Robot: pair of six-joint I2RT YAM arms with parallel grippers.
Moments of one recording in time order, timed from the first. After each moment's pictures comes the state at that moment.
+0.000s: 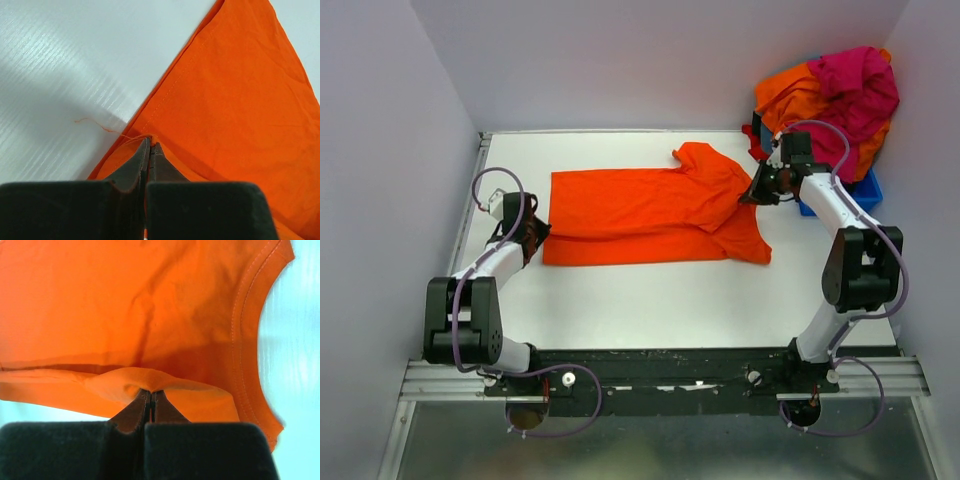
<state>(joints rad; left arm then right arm) 0.01 1.42 0.70 -0.01 -0.13 -0.86 0.04 1.76 1.38 -0.55 -0.31 0.37</state>
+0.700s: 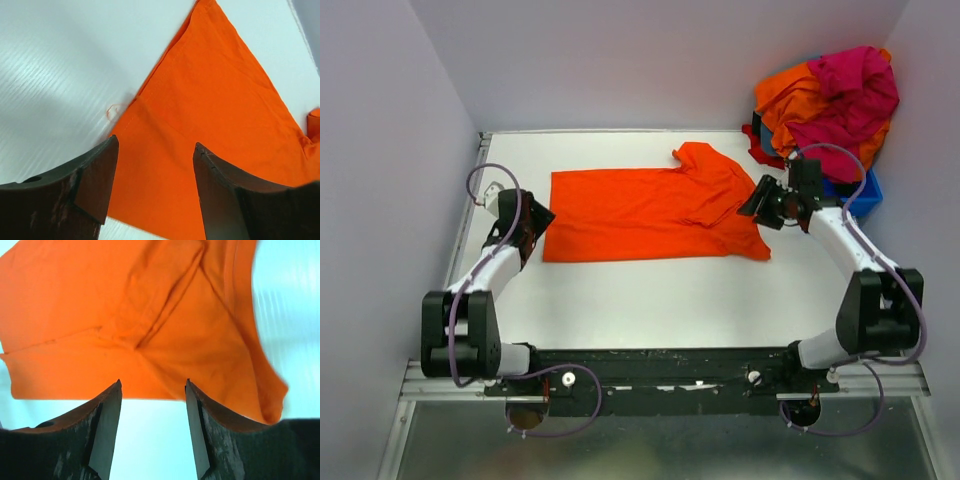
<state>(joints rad) 0.01 1.44 0.76 0.03 -0.13 -0.84 0.04 1.58 1.17 -0.44 -0.27 0.46</state>
